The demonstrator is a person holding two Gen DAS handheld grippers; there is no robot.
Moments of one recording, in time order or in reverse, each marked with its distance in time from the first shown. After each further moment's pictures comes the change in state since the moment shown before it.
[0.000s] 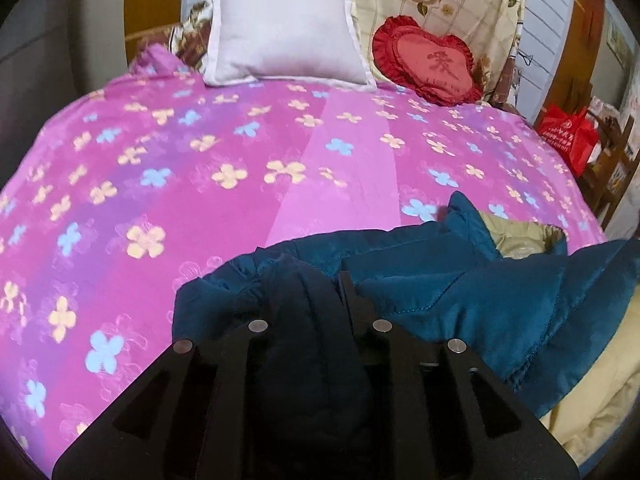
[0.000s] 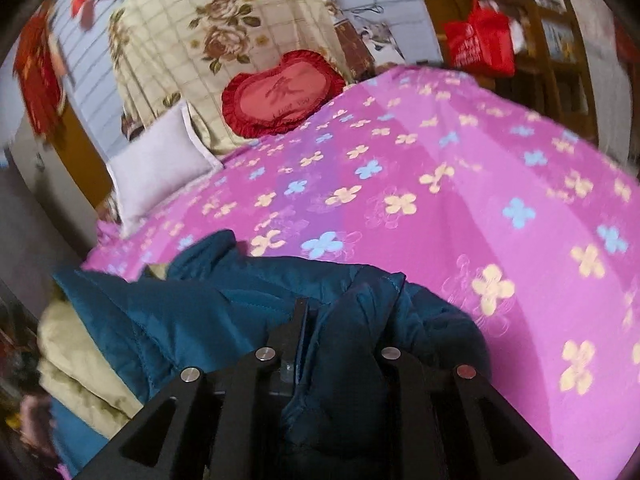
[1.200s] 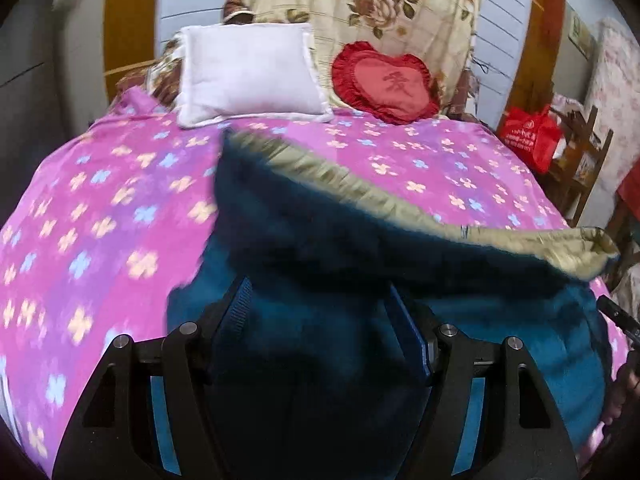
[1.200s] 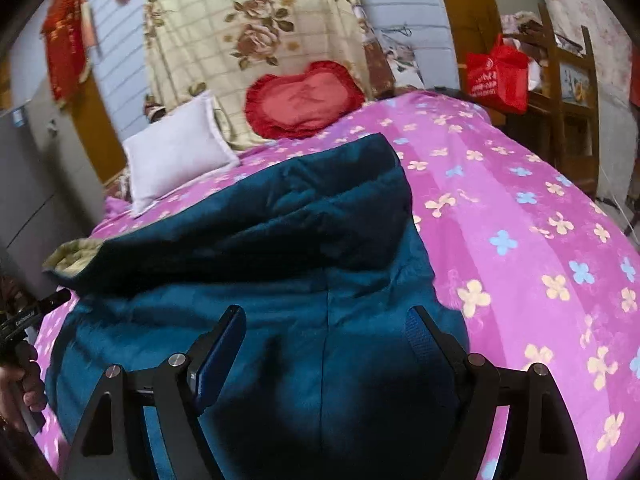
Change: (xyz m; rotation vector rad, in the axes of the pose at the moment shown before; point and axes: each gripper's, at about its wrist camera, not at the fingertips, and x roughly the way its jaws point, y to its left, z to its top) left arm -0.061 -0.049 0.008 0.093 -0.089 -0.053; right arm -0.036 0.044 -0.006 -0.155 -0.007 -0.066
